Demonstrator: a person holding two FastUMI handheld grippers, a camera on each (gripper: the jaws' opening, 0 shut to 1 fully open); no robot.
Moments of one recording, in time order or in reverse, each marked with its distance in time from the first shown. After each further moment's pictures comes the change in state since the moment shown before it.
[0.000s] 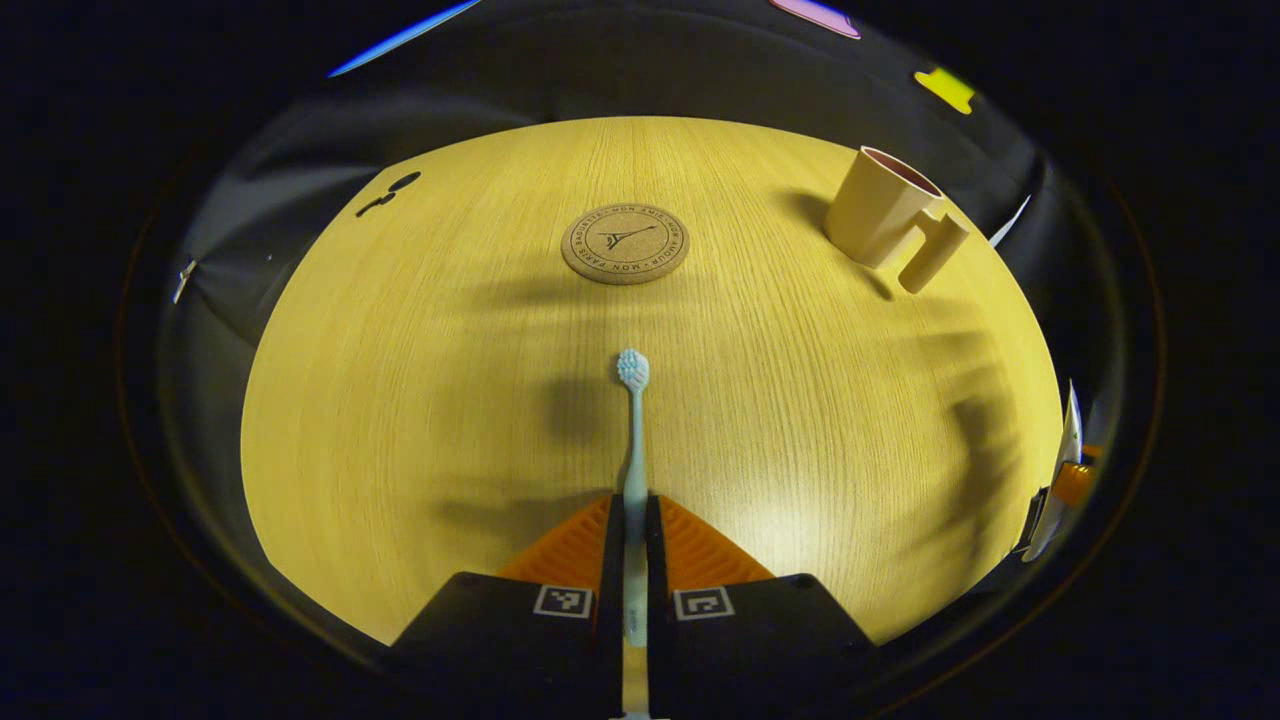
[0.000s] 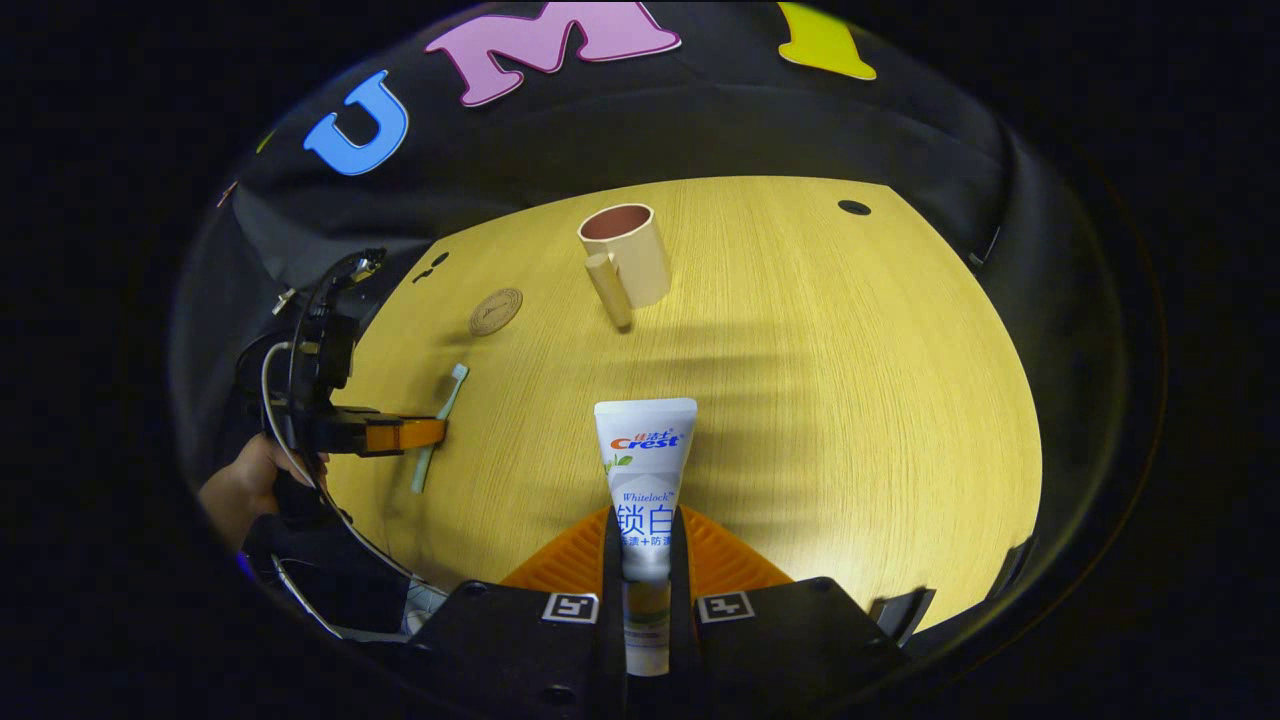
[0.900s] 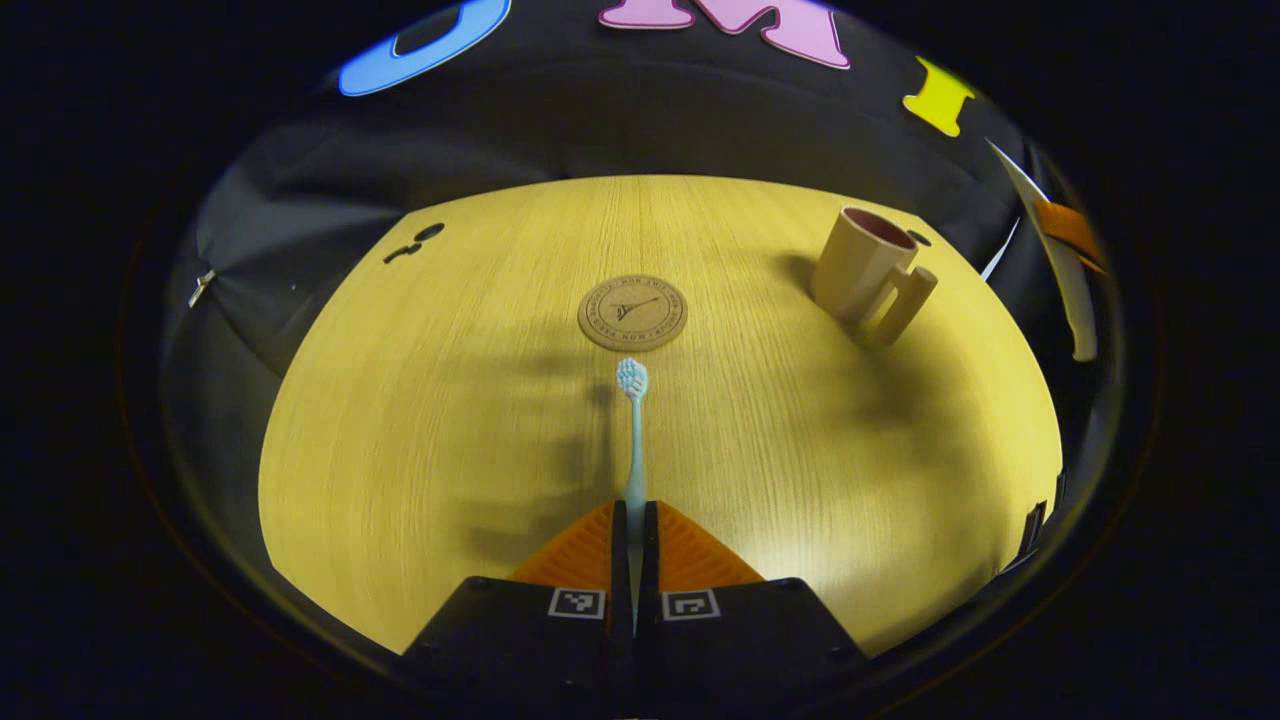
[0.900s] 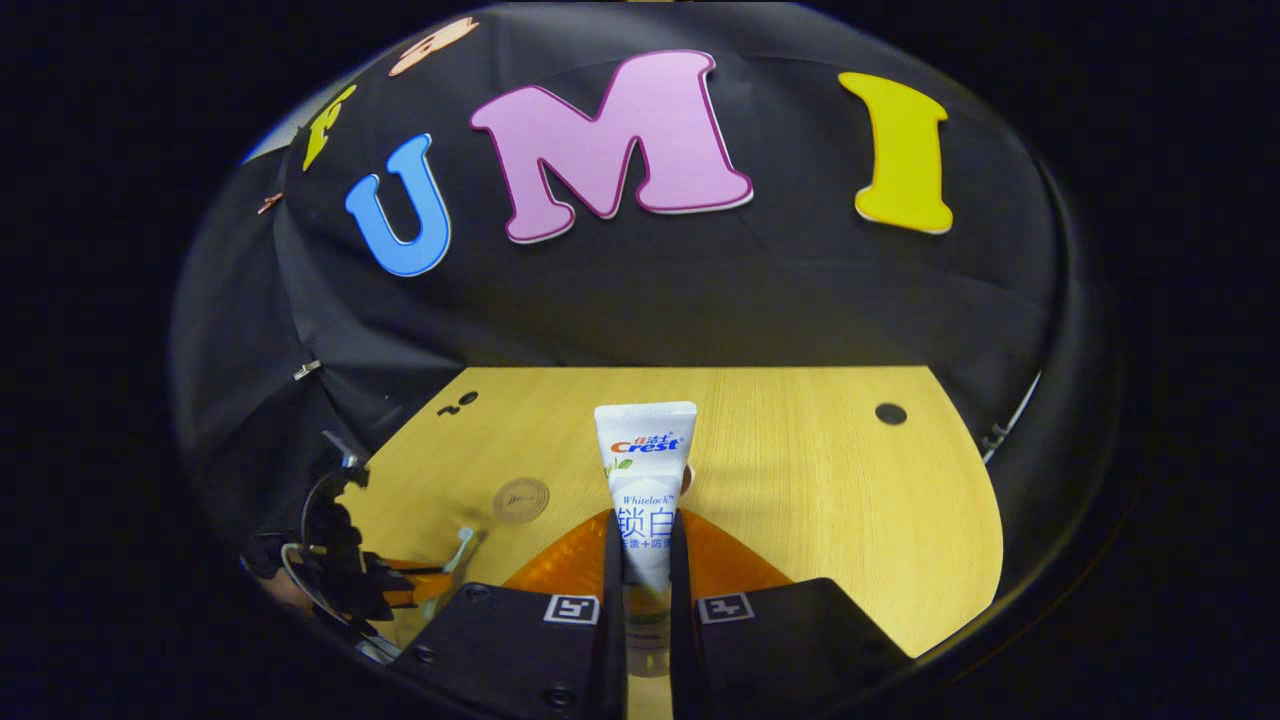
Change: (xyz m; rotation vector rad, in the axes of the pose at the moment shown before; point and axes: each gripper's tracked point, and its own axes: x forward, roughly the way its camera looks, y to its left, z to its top) left arm -0.036 -0.002 0.034 -0.018 -0.240 0.027; right arm -0.006 0.037 0.220 -0.149 -0.450 0.052
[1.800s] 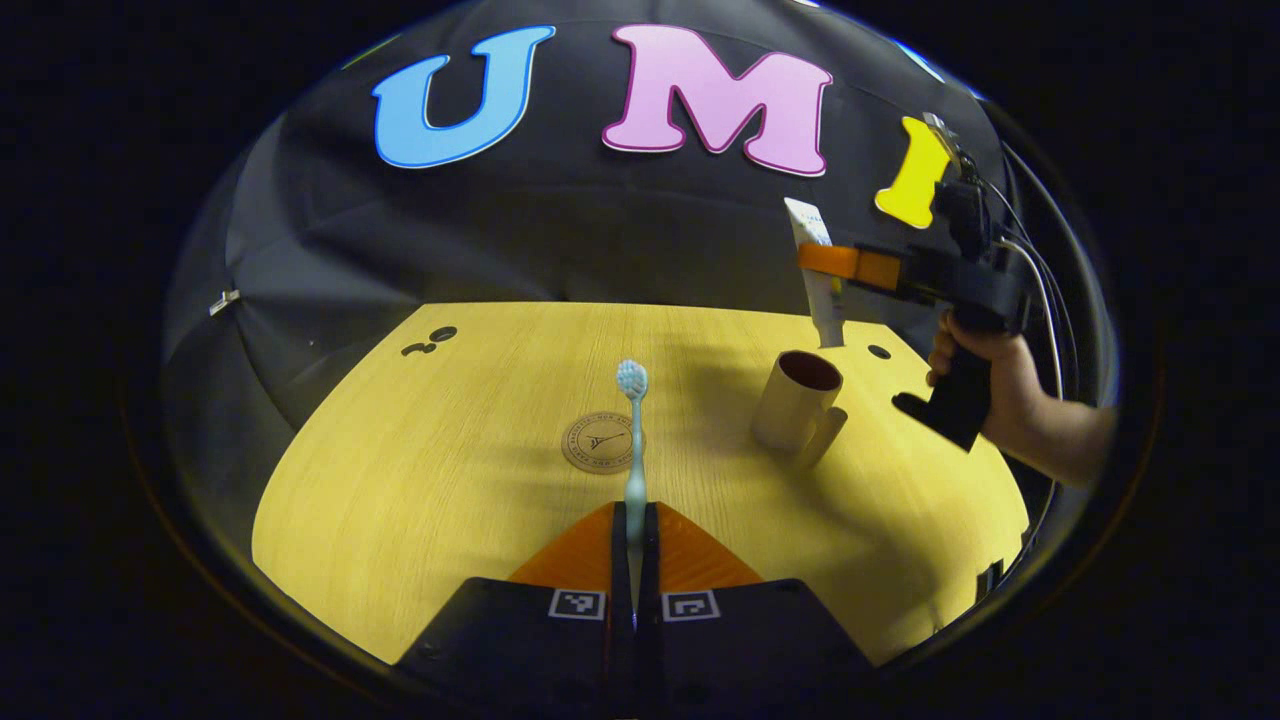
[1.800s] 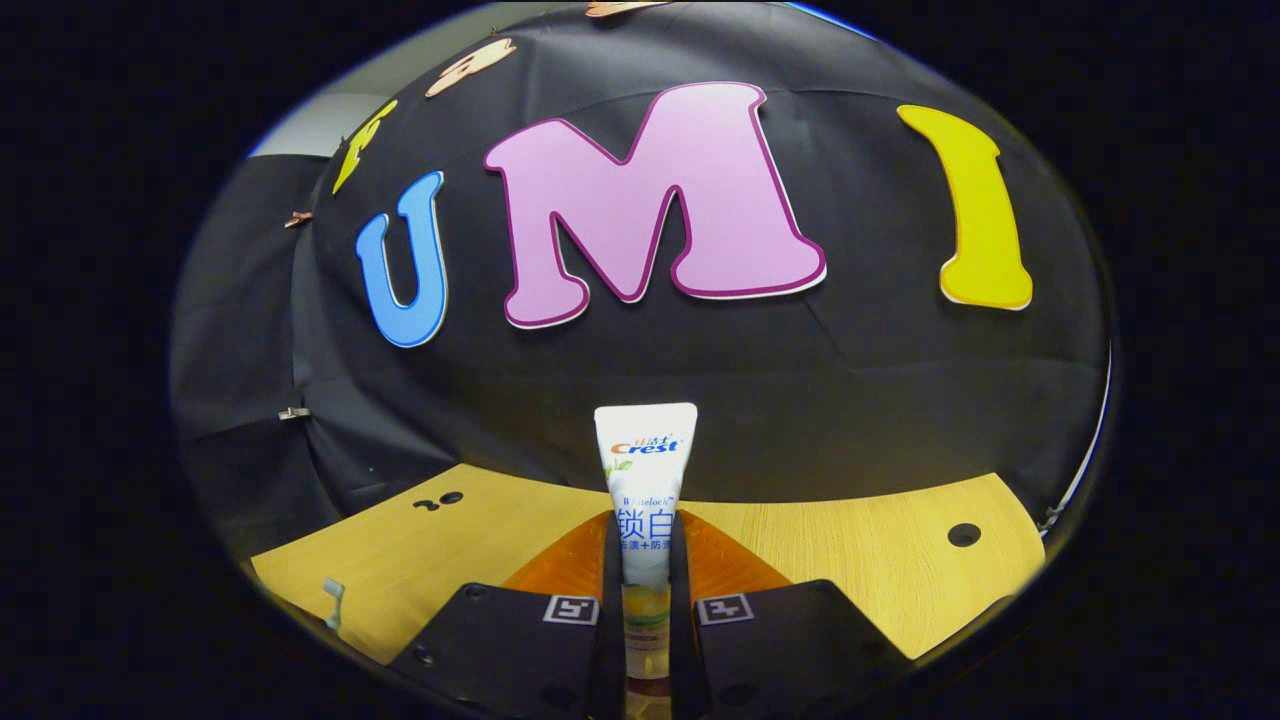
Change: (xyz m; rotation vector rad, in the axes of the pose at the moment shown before) left arm -0.057 -0.034 0.066 -0.086 -0.330 -0.034; right arm 0.139 0.011 0.063 -0.063 -0.351 0.075
